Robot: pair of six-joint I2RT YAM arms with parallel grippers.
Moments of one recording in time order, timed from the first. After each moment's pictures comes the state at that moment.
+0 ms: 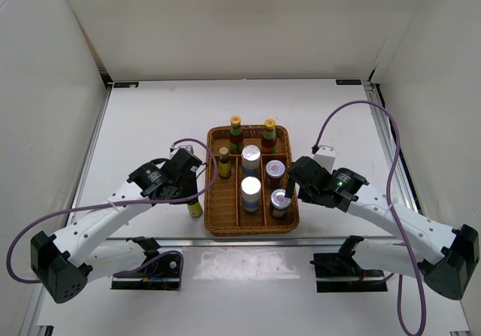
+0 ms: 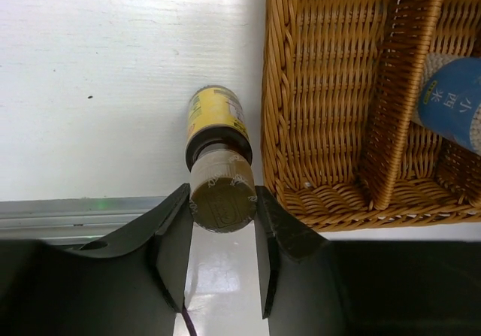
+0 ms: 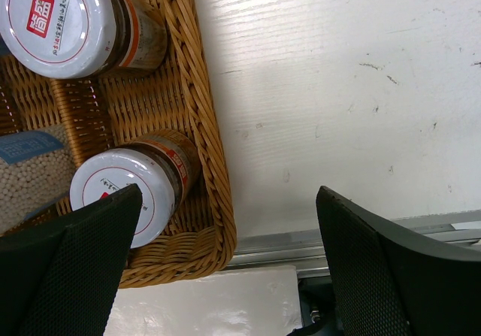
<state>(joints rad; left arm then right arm) -0.74 1.06 0.95 -1.02 -0.24 -0.73 0.90 1.04 0.90 -1.00 0.48 0.93</state>
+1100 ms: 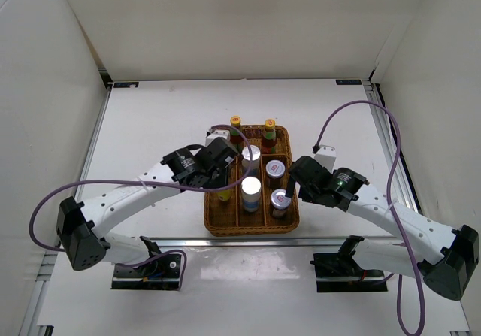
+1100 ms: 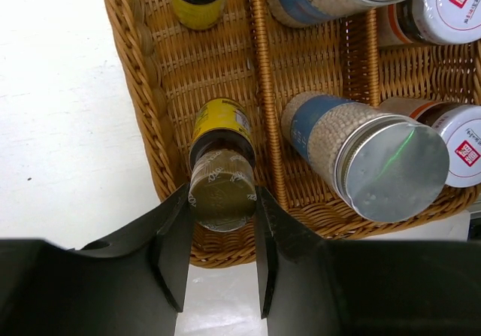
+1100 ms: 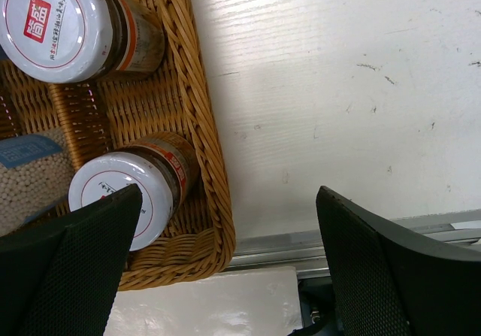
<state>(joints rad) -0.93 1.33 1.22 -0.93 -0.33 -0.71 0.89 1.04 0.90 -1.00 0.48 0.93</state>
